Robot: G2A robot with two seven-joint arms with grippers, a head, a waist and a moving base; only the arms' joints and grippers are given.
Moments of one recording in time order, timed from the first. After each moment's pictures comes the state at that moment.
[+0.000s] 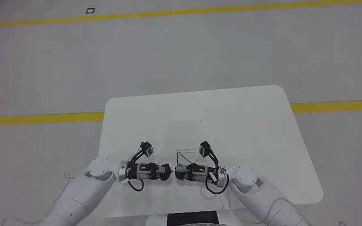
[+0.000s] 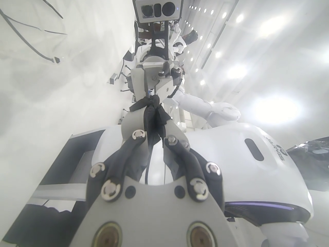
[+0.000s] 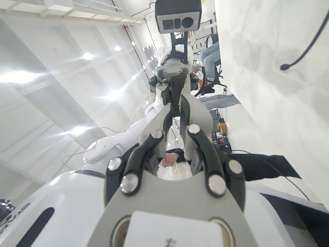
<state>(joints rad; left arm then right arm) 1.36 -0.92 -0.95 -1.31 -0.73 -0.32 -1.28 -1.49 -1.17 0.90 -1.45 0.52 -0.19 0.84</state>
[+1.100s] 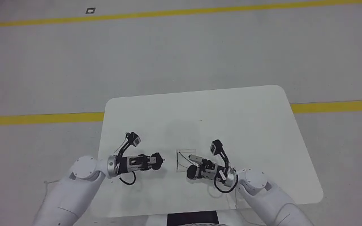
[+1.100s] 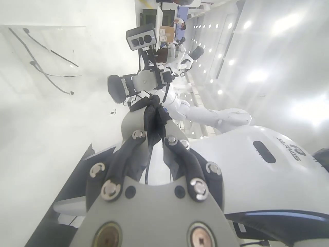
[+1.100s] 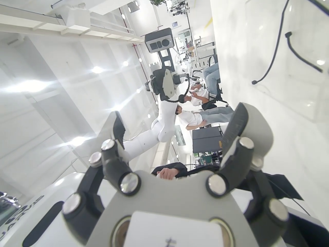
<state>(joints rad) 1.52 -0.91 -1.25 -1.50 -0.57 -0.34 -1.21 -1.55 -1.14 0.98 -1.47 0.52 -0.23 0.80</state>
